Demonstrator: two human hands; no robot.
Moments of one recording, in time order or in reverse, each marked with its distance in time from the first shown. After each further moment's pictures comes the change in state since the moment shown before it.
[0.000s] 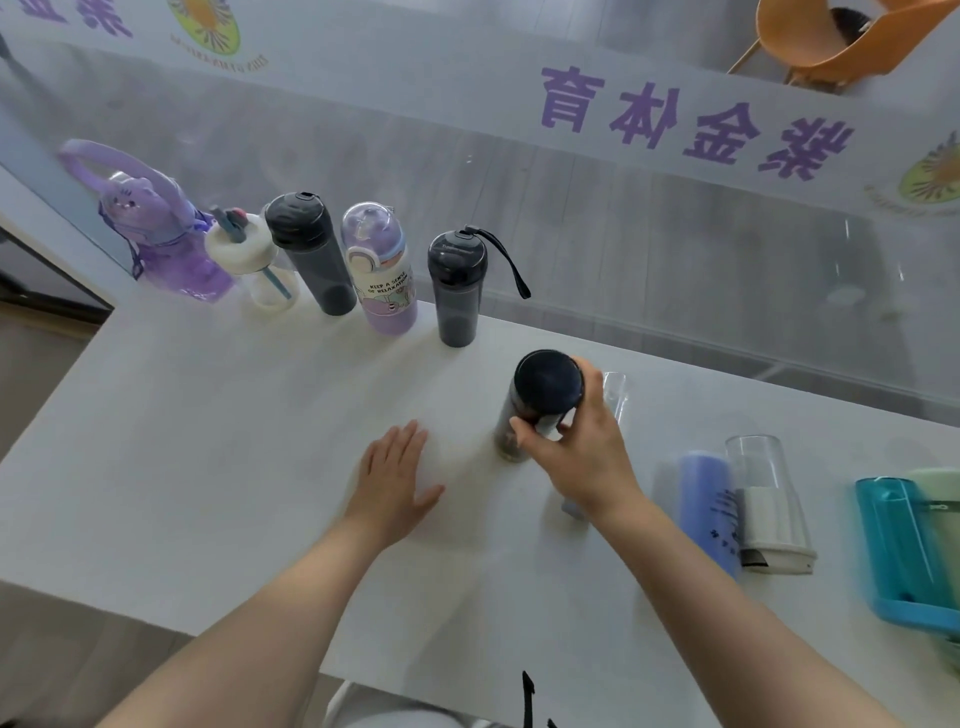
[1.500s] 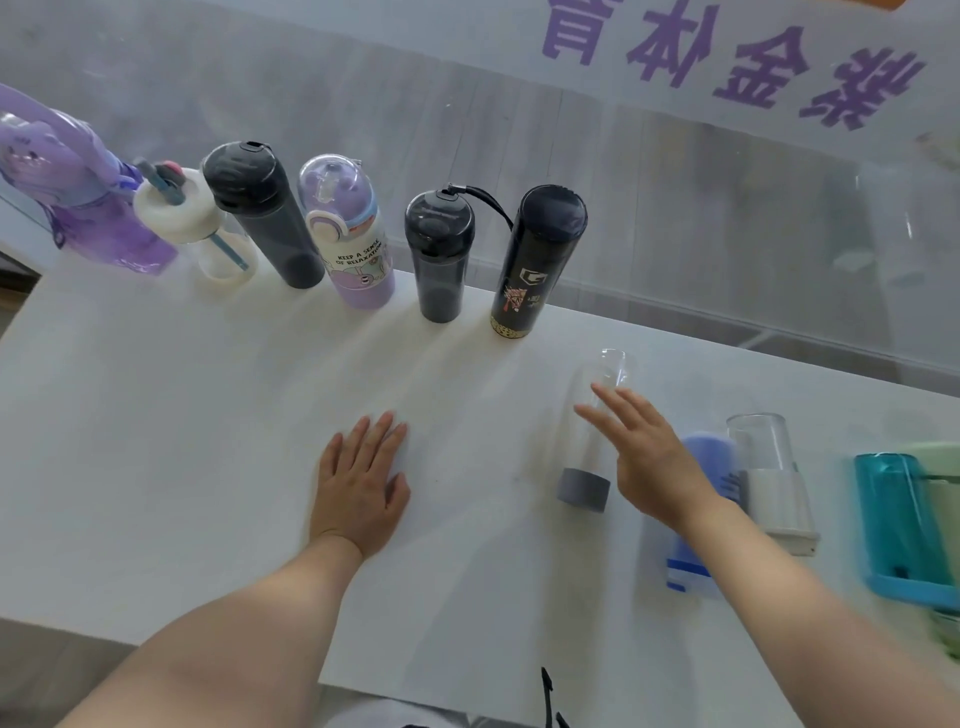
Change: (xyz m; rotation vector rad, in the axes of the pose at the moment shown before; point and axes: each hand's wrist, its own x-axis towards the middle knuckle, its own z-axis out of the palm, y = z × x) left_hand -0.008 -0.017 0.013 0.073 0.121 0.013; right_hand 0.014 0.130 -0.054 -0.835 -0.284 -0.278
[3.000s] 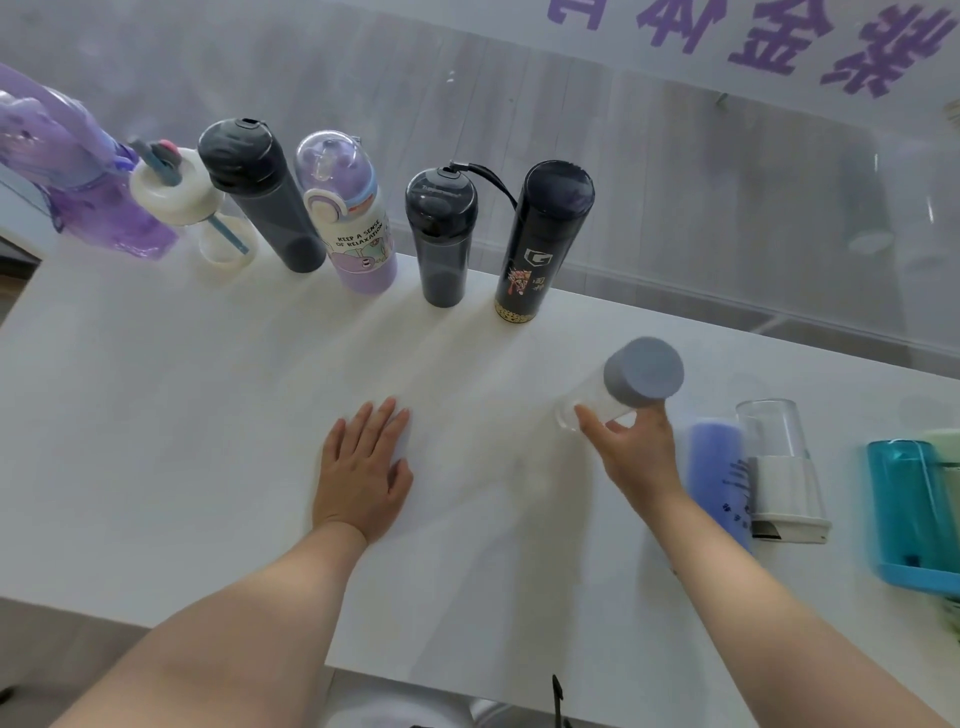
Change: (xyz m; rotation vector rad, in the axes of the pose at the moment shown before) left_hand 0.001 0.001 0.000 0.009 -0.003 -0.013; right_hand 0.007 -0.045 0.009 0.894 0.287 0.639
